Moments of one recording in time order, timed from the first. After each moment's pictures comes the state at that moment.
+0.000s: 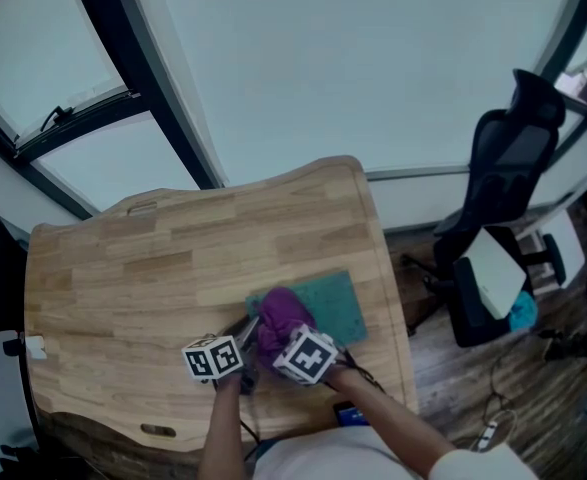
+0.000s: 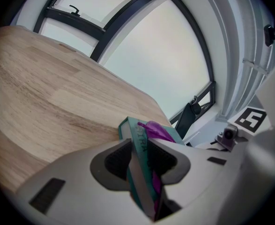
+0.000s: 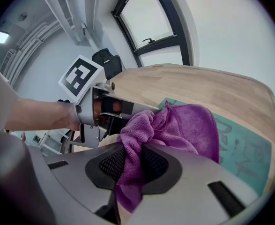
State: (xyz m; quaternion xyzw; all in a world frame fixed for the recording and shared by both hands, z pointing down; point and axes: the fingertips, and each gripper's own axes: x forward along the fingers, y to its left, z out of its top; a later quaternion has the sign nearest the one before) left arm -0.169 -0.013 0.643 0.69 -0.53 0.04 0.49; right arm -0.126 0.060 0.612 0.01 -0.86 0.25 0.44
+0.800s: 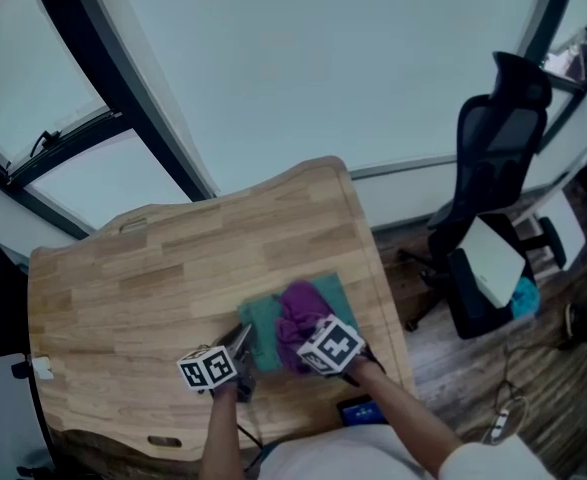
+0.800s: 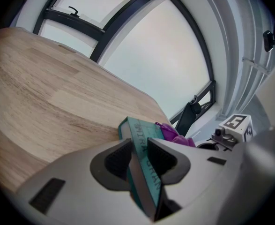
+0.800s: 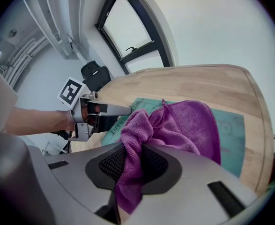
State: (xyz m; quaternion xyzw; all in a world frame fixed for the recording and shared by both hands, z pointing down) left arm -0.171 -0.012 0.644 0.69 -0.53 0.04 0.49; right arm -0.062 0.004 0.624 0.10 -0.86 0.28 0.42
